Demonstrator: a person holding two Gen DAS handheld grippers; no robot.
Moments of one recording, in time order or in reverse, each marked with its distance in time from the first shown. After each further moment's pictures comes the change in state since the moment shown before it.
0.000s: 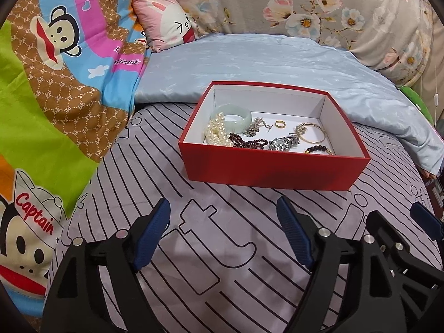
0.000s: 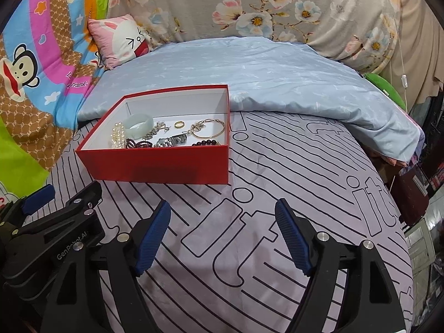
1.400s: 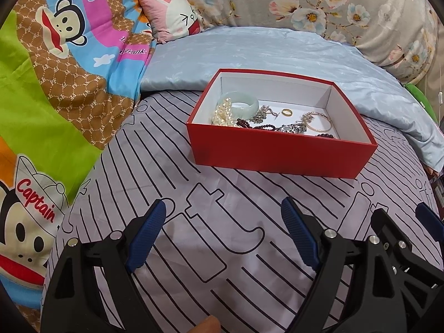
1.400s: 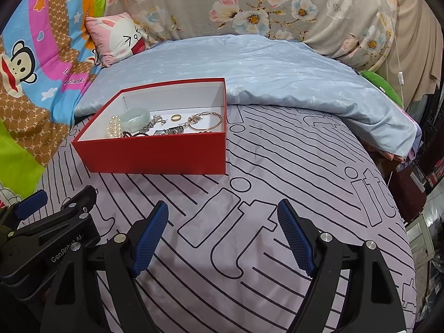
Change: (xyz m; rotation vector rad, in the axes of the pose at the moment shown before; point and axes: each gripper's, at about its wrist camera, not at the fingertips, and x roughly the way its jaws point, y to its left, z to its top) left arm 0.002 0.006 -0.014 -0.013 0.032 0.019; right arm 0.002 0.004 -0.012 0.005 0.004 -0.016
